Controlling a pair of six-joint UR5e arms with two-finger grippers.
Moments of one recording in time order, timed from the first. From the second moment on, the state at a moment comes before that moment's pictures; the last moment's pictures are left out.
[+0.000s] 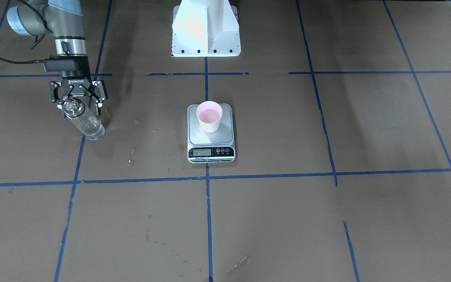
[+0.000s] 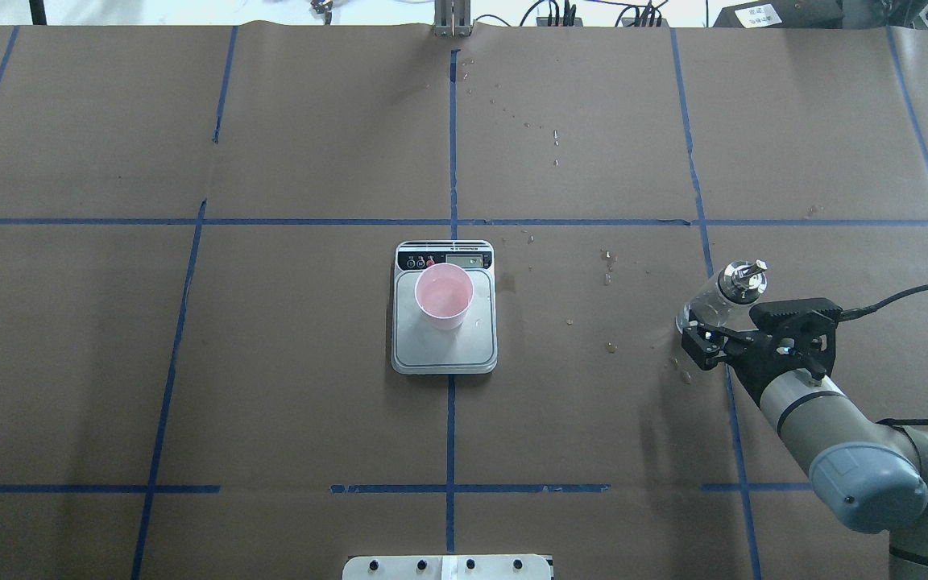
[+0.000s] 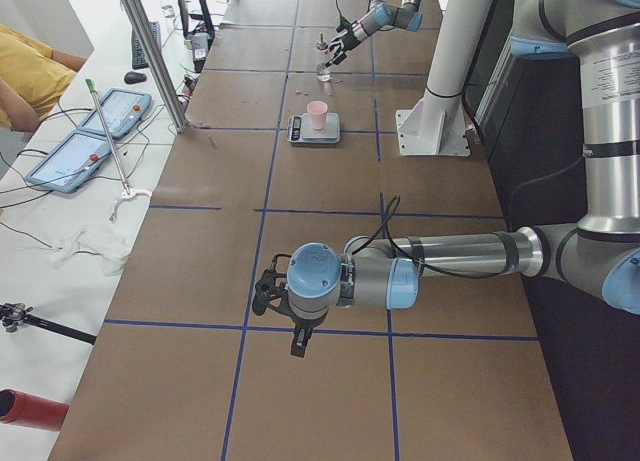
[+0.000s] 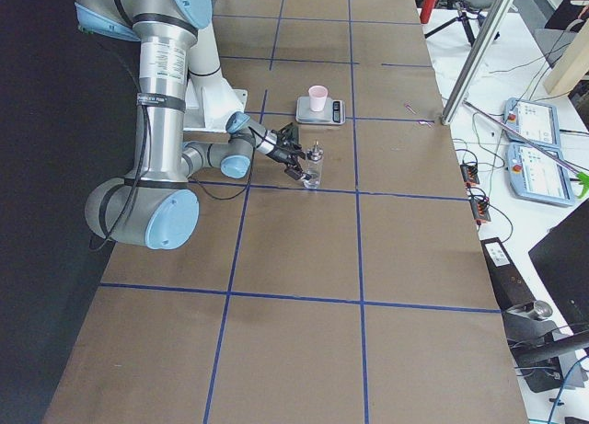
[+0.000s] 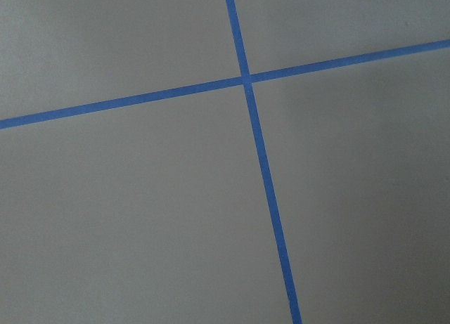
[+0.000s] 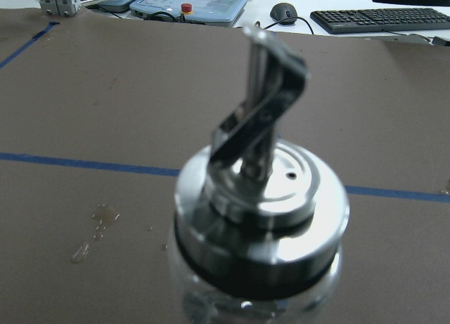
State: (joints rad) left arm -1.66 -1.39 -1.69 -1.69 -2.44 0.22; right arm 0.23 -1.72 1.96 -0.88 0.88 1.26
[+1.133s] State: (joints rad) left arm -1.66 -1.39 -1.69 -1.69 -2.44 0.22; right arm 0.44 -2.03 1.88 -0.39 1.23 0.94
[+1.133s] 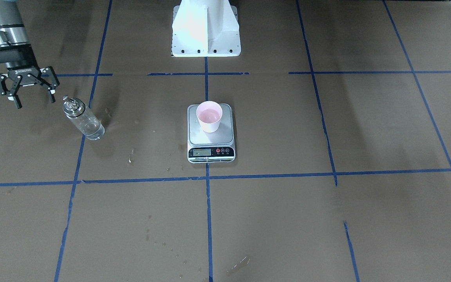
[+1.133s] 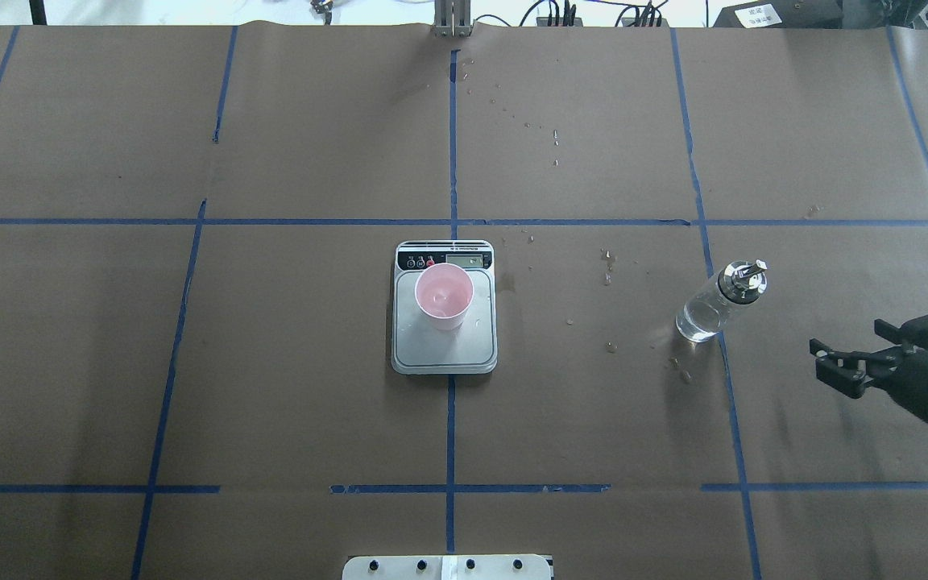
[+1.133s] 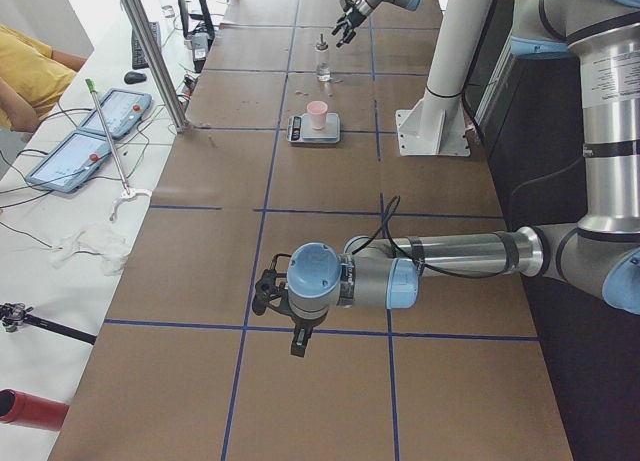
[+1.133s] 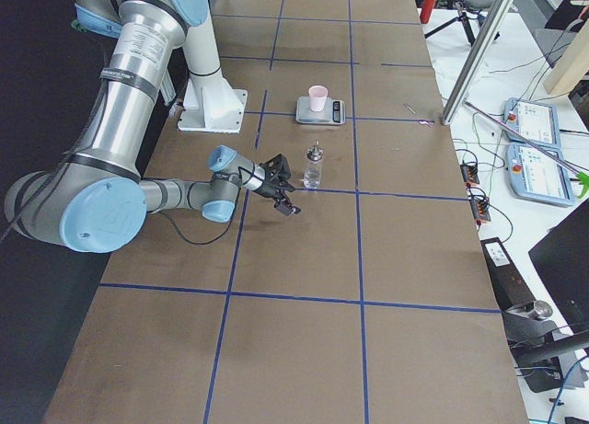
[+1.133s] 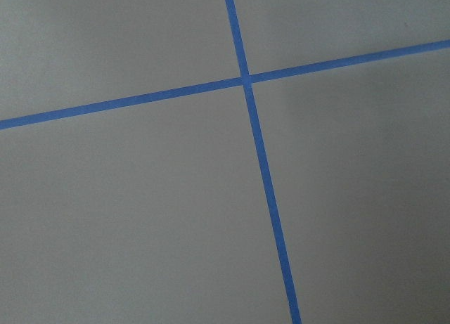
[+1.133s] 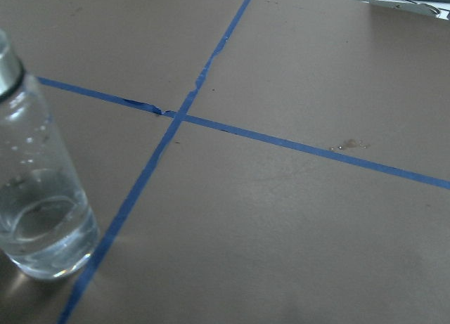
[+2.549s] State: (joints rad) left arm -1.66 -1.39 -1.70 -1.71 -2.44 0.22; right arm 1.65 -1.62 1.80 -1.50 2.26 0.00
